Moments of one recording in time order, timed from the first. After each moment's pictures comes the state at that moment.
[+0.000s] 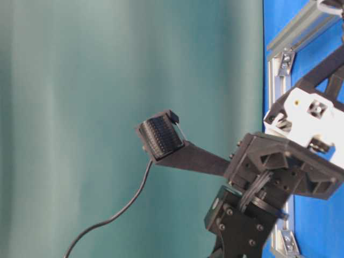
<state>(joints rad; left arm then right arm) -0.09 0.39 0.50 -0.08 -0.49 -0.12 0.08 -0.15 1.10 -0.04 -0.39 0.09</state>
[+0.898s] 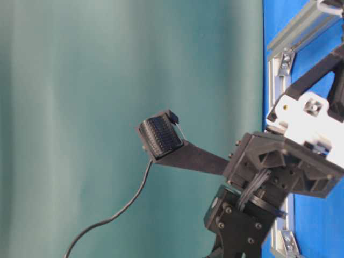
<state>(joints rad) -0.08 0.39 0.50 -0.08 -0.49 -0.13 0.08 -0.15 1.10 -0.04 -0.39 0.09</state>
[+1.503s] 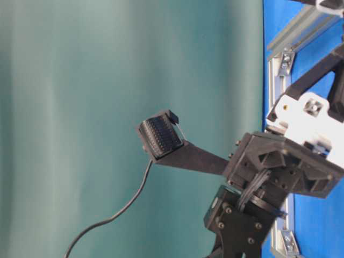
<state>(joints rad) -0.09 0.39 0.50 -0.08 -0.49 -0.13 0.08 -0.15 1.10 -0.04 -0.32 0.09</state>
